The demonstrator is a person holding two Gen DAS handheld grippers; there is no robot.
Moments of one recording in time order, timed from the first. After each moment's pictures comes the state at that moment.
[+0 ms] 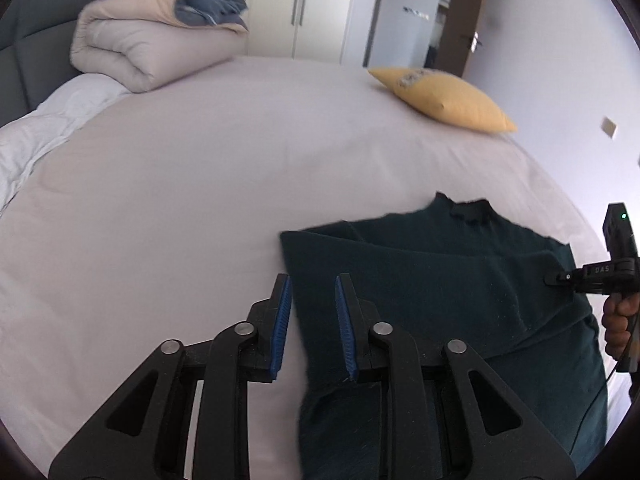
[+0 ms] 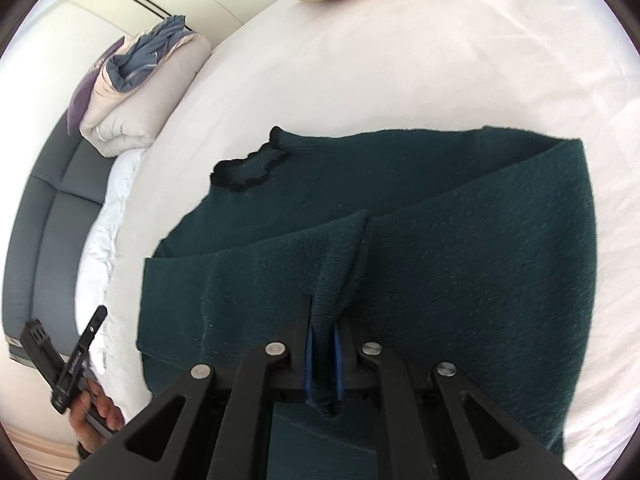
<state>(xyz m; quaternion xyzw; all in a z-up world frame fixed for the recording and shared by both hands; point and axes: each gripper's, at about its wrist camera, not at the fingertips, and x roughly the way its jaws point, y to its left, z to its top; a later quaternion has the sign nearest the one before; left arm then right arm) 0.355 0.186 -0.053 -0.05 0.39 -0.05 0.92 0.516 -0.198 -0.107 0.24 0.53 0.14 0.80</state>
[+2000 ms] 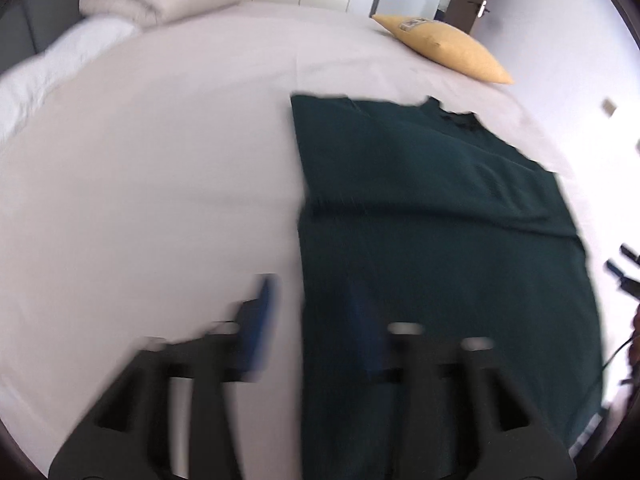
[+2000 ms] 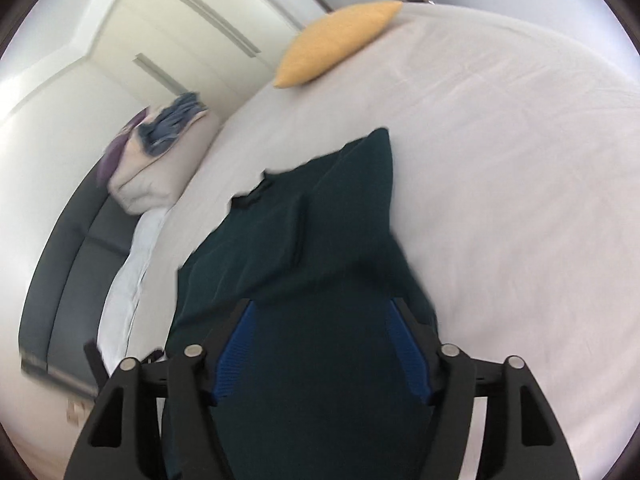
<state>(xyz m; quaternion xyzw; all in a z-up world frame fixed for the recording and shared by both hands) 0.234 0.190 -0.100 -0.09 0.47 -0.06 0.88 0.315 -0.282 -0.064 0.29 0.41 0.12 0.85</state>
